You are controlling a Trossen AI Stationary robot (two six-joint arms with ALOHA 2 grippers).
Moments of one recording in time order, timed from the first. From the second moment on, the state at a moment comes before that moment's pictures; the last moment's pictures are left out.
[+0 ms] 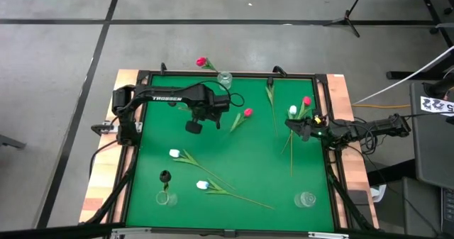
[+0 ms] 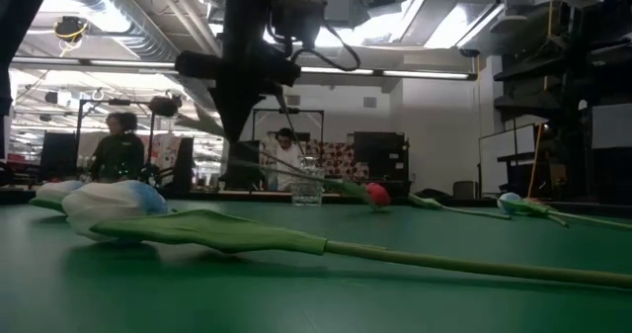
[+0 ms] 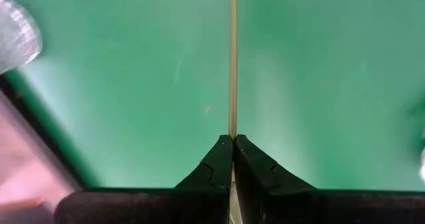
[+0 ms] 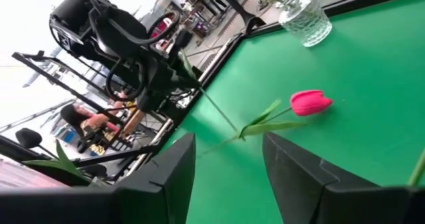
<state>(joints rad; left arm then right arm) 0.19 1.87 1.54 -1.30 -0.26 0.47 0.20 0.10 0.07 -0.07 0.50 0.91</state>
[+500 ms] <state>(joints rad) 0.10 1.87 1.69 -1.57 -0.47 0.45 0.20 0.13 0.07 -0.05 0.34 0.90</state>
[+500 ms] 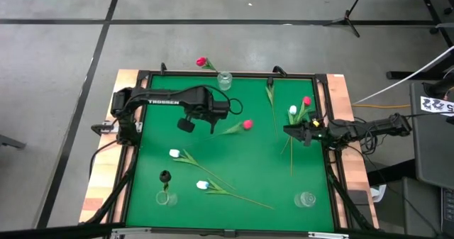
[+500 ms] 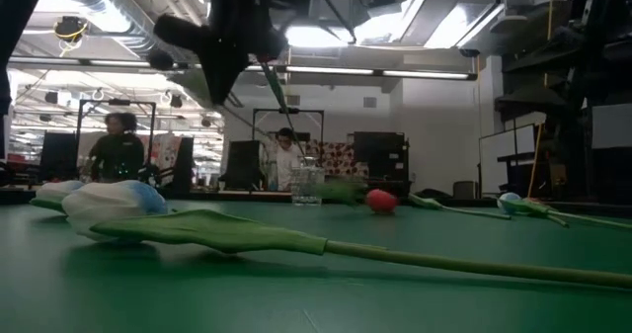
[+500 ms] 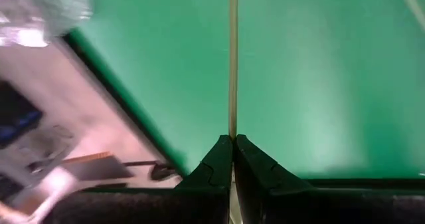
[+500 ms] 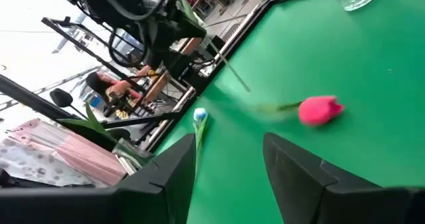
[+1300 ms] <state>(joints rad) 0.02 1.86 1.81 -1.23 -0.69 1.09 0.17 0.79 0.56 0.00 0.45 0.54</state>
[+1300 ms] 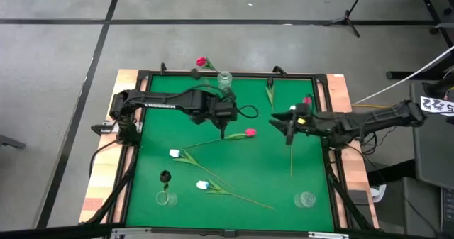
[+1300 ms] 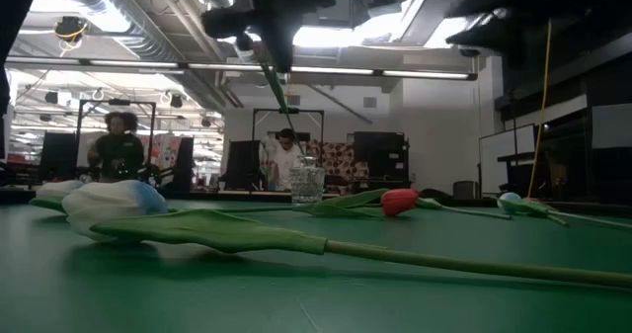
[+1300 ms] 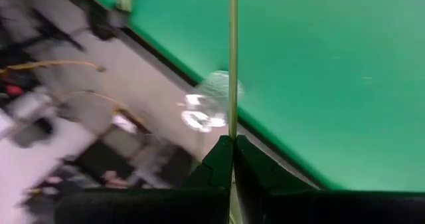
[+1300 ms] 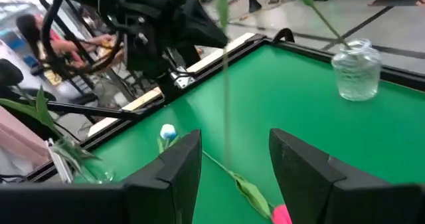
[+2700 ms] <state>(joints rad) -0.08 1.87 1.81 -0.35 -0.55 1.85 -0.35 1.08 1.10 -0.30 -0.43 0.54</state>
